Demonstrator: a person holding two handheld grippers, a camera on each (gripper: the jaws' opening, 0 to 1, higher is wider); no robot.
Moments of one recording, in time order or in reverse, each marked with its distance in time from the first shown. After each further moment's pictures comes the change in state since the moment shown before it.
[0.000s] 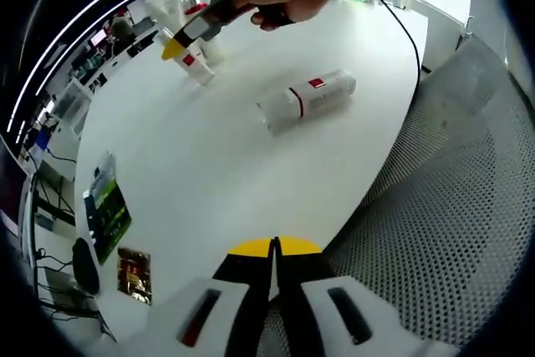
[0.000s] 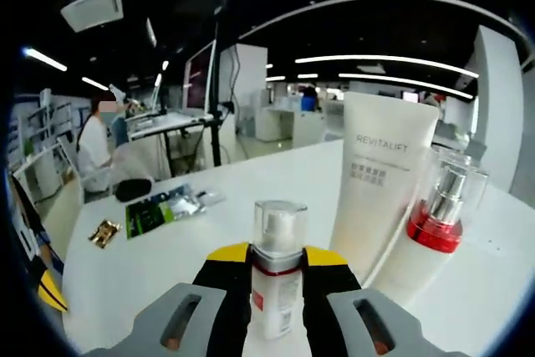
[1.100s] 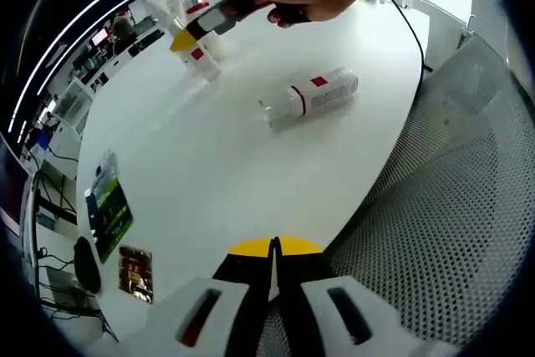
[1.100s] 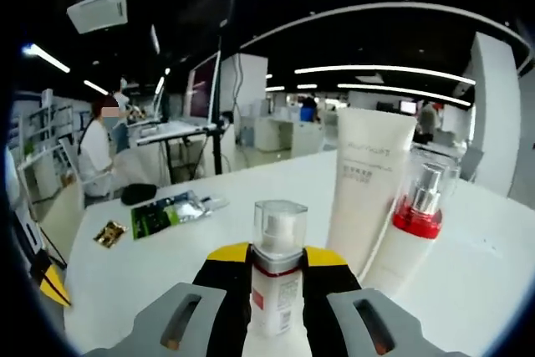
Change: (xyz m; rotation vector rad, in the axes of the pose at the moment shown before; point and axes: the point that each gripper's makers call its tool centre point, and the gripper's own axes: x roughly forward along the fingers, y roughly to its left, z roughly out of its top) left arm 0.000 0.002 -0.002 0.001 0.011 0.011; right arm -0.011 -0.004 0.001 0.010 -0.072 -0.013
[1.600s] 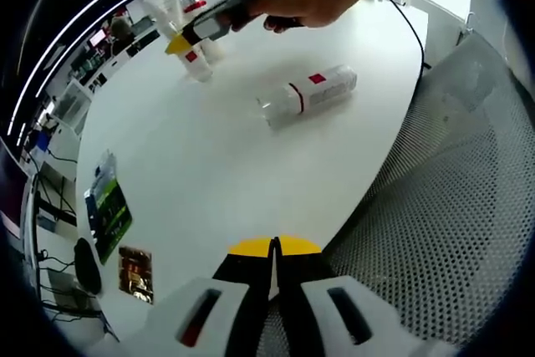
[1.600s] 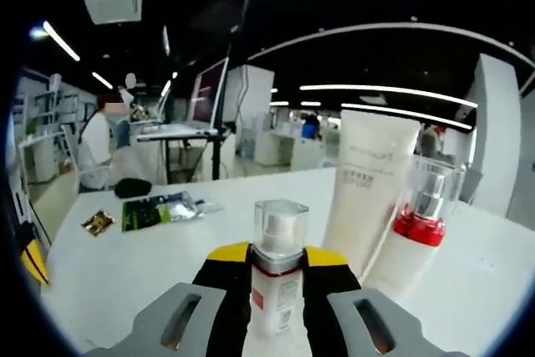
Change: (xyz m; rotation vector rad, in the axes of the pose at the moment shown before) left arm 0.001 -0.001 -0.001 0.012 0.008 -0.004; right arm 0.006 -0.006 -0.005 -0.085 -0.075 -0.011
